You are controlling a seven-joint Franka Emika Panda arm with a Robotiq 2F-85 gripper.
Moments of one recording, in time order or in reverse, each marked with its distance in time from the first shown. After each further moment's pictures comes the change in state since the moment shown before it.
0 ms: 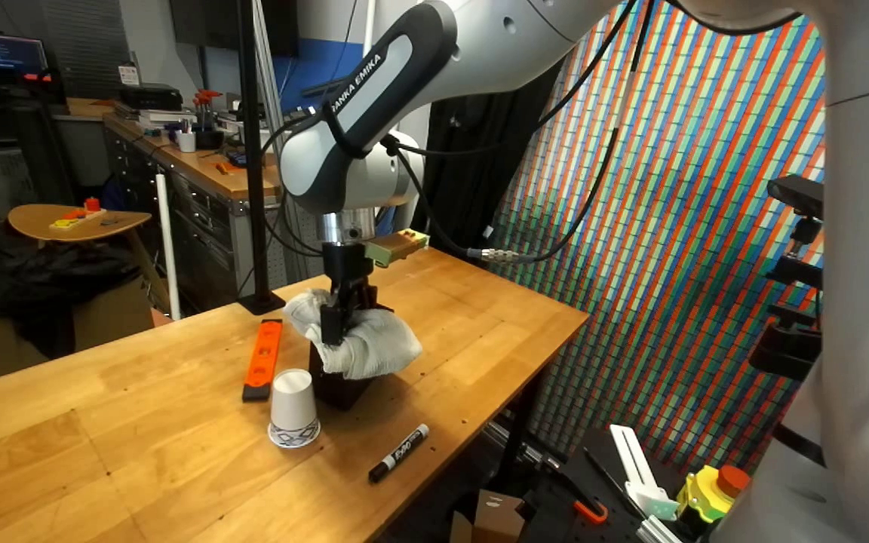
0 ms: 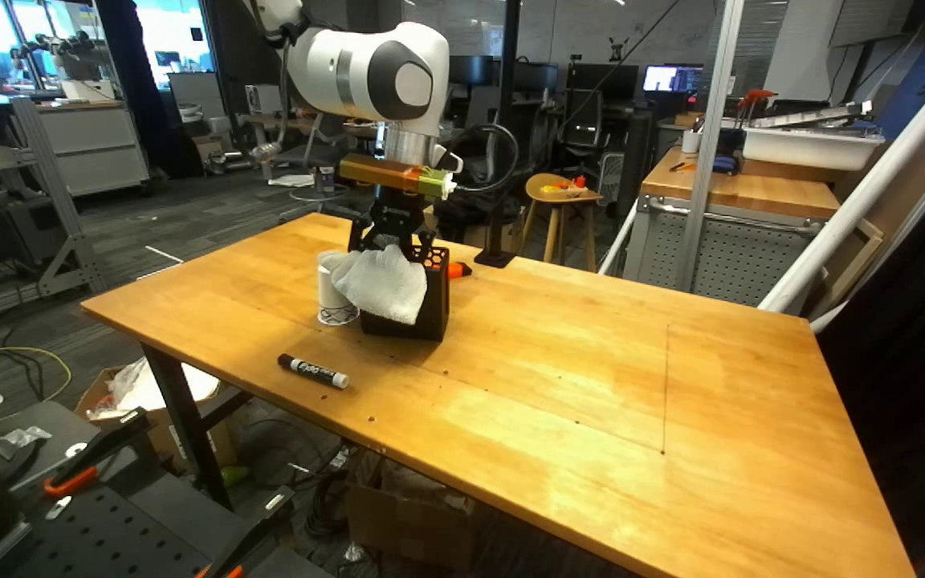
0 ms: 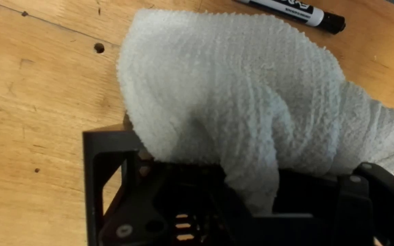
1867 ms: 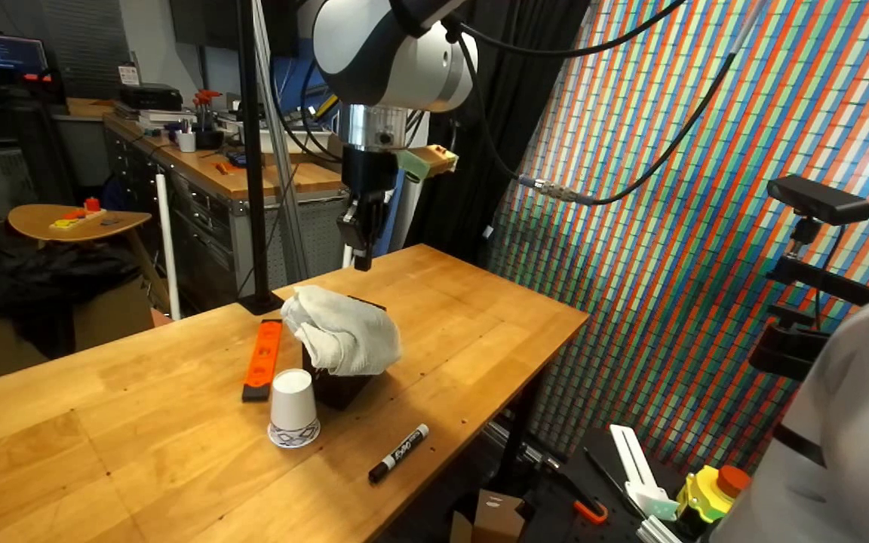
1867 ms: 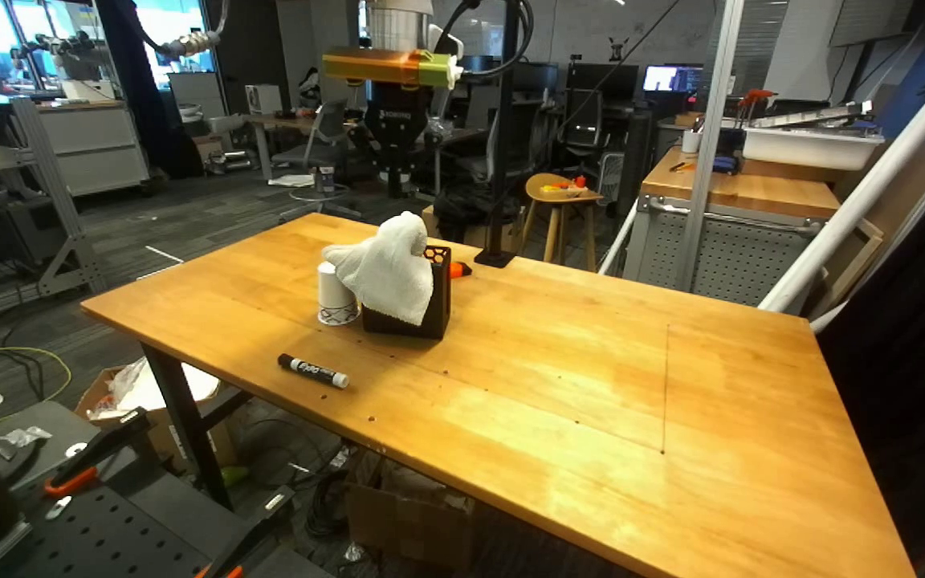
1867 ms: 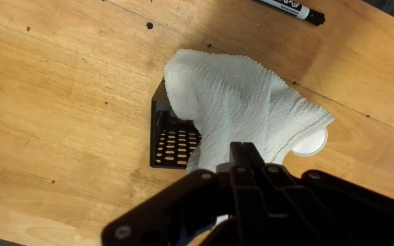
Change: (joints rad) arm 0.001 -0.324 -0.023 -0.103 0.000 -0.009 -0.083
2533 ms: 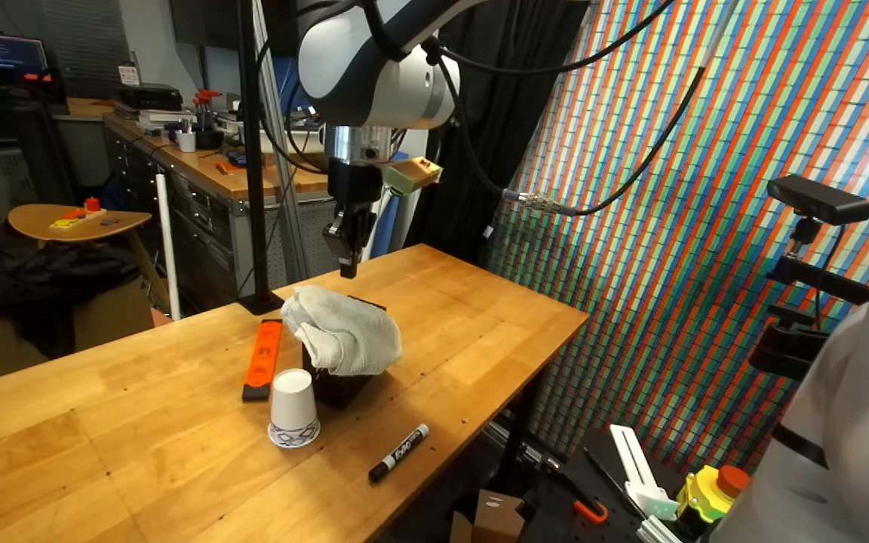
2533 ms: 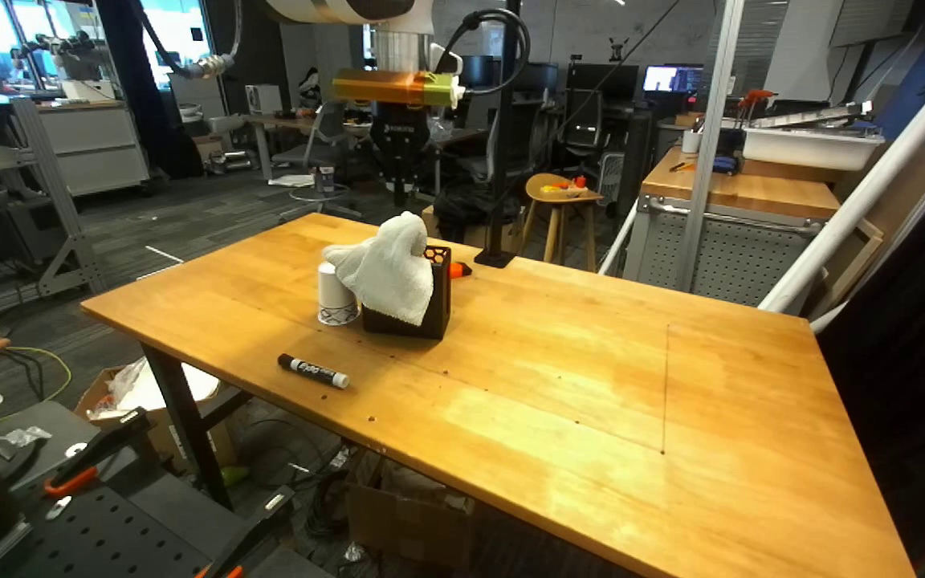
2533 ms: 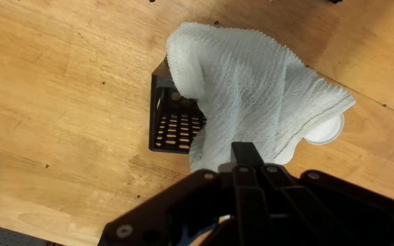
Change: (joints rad) arm 0.014 0.072 -0.001 0.030 0.000 0.073 -0.010
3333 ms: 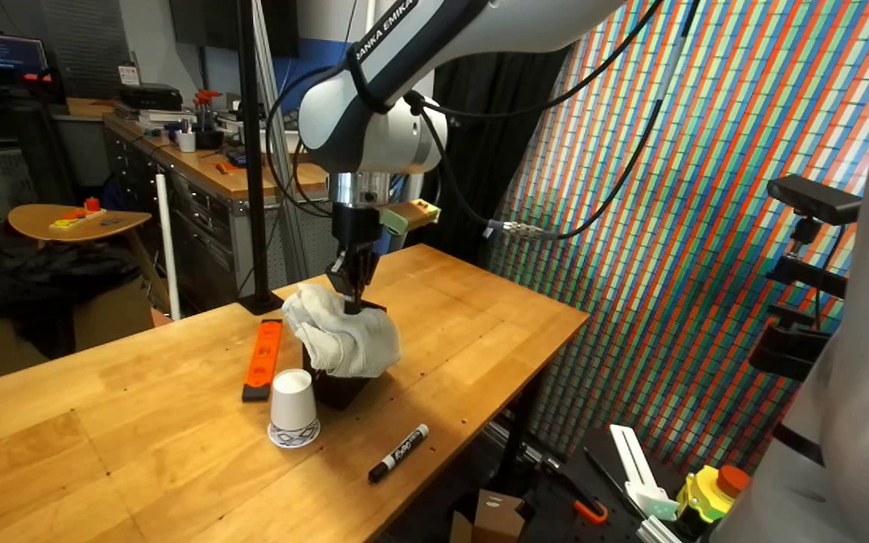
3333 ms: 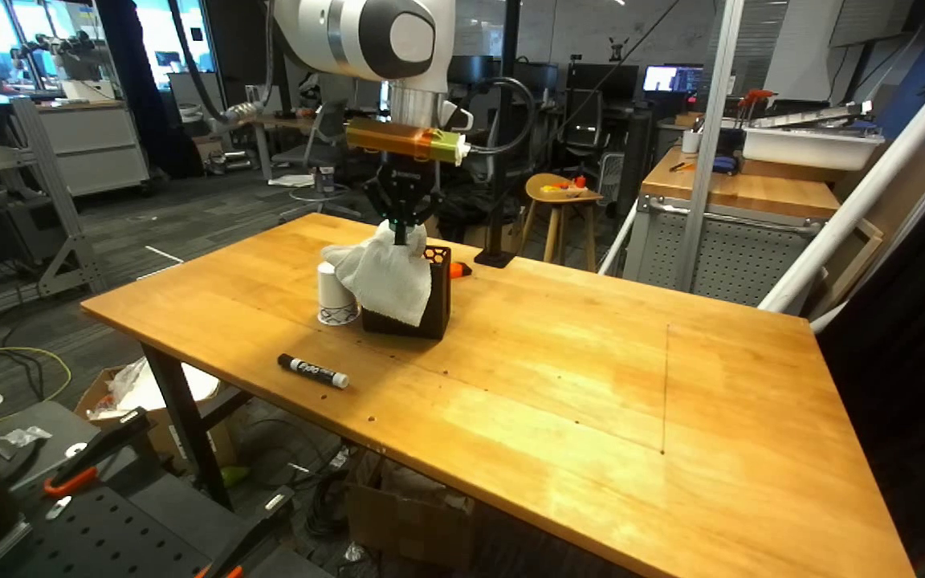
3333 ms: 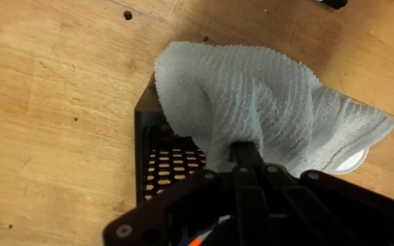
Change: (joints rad) arm -0.025 0.124 0.003 0.015 0.058 0.009 0.000
